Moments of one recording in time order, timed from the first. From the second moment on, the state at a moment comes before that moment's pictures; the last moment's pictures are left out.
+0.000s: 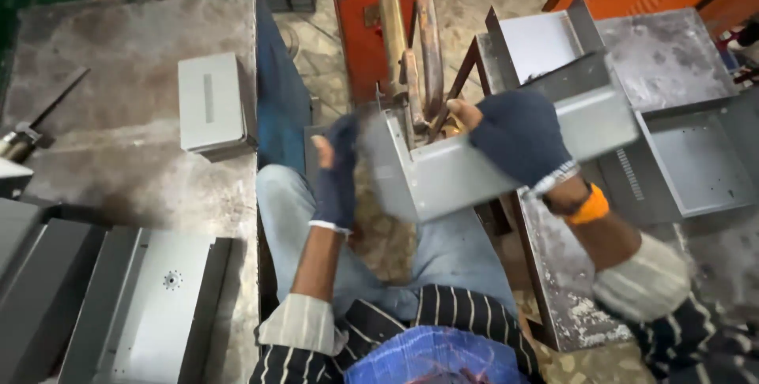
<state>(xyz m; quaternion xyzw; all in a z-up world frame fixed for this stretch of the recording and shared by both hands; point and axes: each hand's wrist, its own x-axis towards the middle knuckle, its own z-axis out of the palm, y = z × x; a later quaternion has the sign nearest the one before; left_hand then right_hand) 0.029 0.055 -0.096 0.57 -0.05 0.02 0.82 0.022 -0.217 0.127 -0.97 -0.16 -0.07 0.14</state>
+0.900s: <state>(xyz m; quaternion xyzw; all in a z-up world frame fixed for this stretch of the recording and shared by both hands) 0.115 0.034 0.122 0.95 -0.24 0.08 0.15 0.039 -0.189 0.035 -0.75 -0.18 -0.07 0.63</state>
